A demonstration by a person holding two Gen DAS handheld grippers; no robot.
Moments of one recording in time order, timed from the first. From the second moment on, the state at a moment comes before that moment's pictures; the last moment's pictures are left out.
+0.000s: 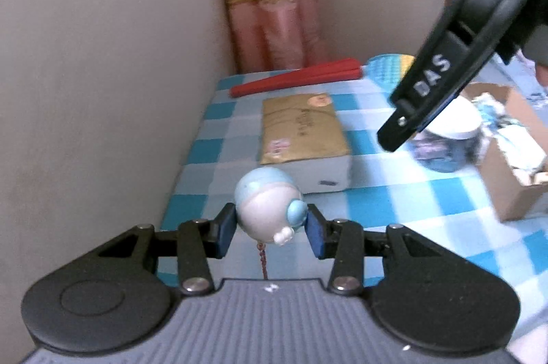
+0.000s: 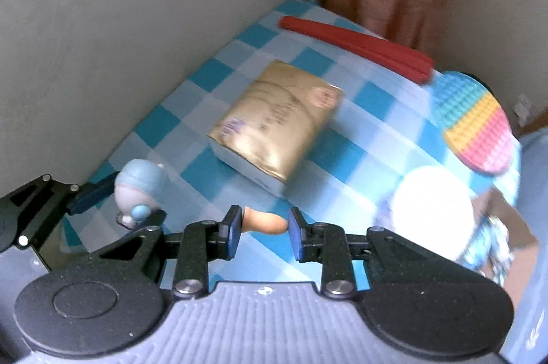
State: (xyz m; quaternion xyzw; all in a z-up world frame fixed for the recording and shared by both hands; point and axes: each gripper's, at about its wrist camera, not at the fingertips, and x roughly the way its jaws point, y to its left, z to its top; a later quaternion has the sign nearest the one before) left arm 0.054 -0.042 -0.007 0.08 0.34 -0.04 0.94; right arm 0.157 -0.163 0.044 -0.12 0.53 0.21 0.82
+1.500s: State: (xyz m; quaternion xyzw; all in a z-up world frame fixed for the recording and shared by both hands) left arm 0.148 -0.263 0.030 0.09 0.36 -0.34 0.86; right arm 0.084 -0.396 -0.004 0.03 0.54 0.08 0.84
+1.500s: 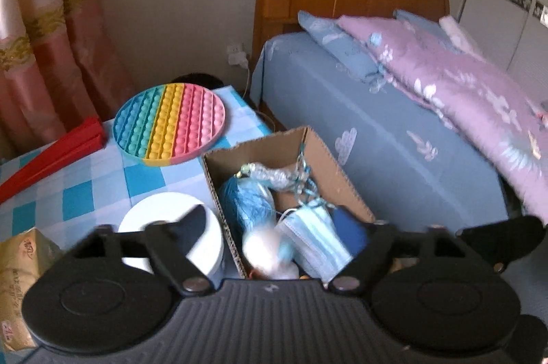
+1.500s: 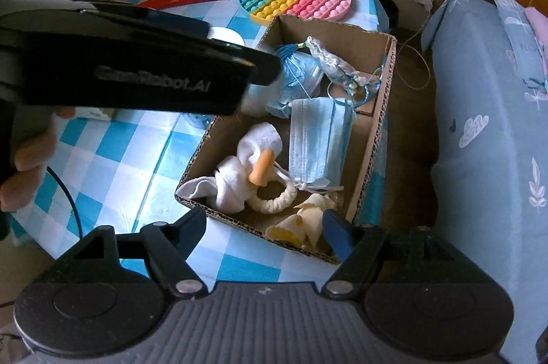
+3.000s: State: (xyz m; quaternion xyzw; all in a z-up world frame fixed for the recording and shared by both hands) left arm 0.068 -0.147 0.022 0.10 0.39 -0.15 0.90; right arm 0.018 -0.339 0.008 0.09 0.45 -0.11 0.88
